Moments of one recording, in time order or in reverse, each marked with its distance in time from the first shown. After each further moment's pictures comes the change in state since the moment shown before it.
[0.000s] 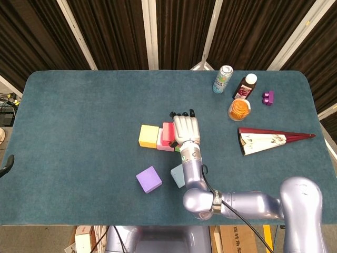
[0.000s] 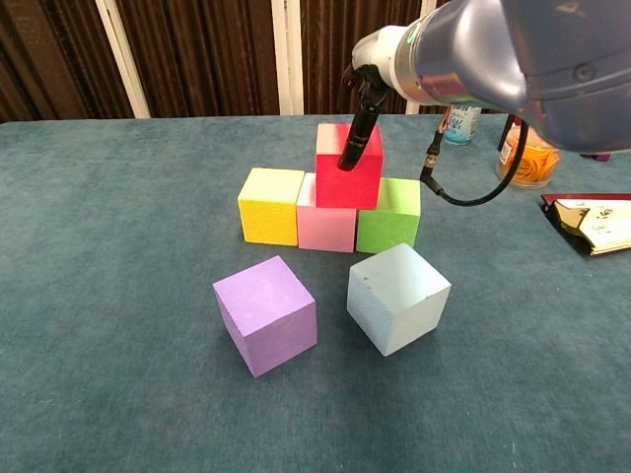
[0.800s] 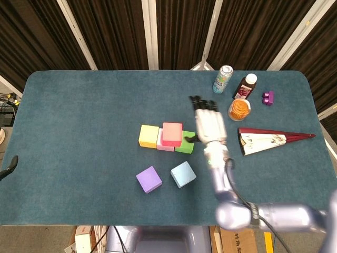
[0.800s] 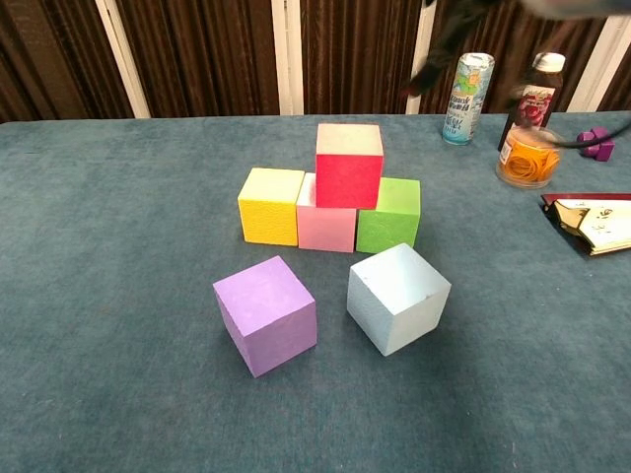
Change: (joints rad) left arm -0.008 0.015 0.027 0.004 0.028 -0.027 -0.006; right arm -0.245 0.295 -0.022 -0.376 -0.234 0.109 0.158
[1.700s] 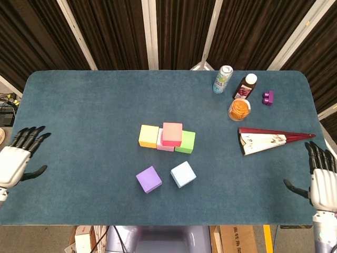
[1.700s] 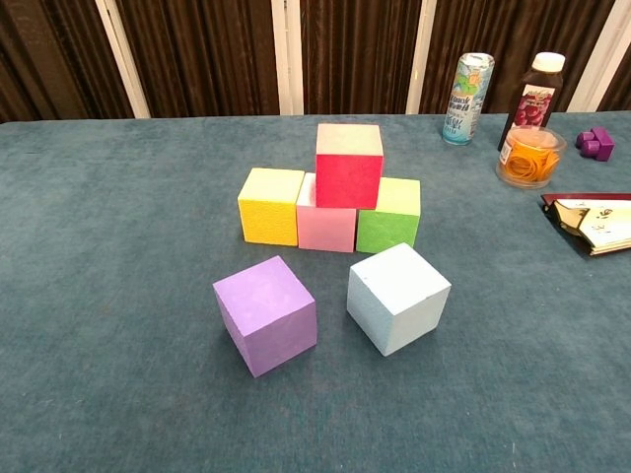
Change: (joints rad) left arm -0.172 0.301 0.131 -0.163 0.211 -0.355 -0.039; right arm -0.833 0.198 -0.544 0.301 -1.015 0.250 0.777
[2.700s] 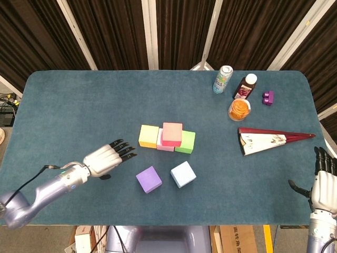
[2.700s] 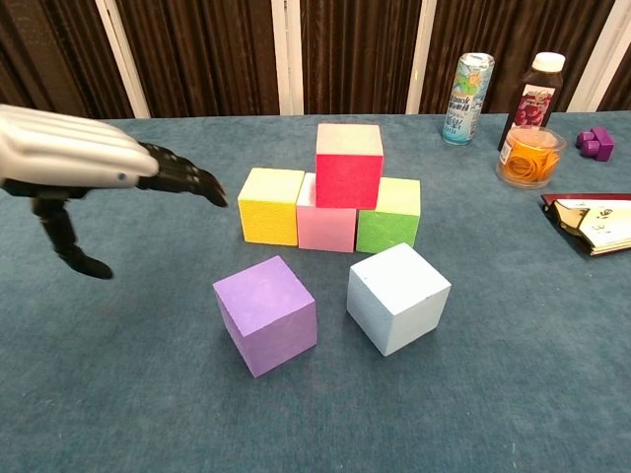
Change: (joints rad) left arm -0.522 -0.168 -0.038 -0.110 -0.076 -0.692 0.259; right arm -0.053 -0.099 0.161 0.031 0.161 -0.087 -0.134
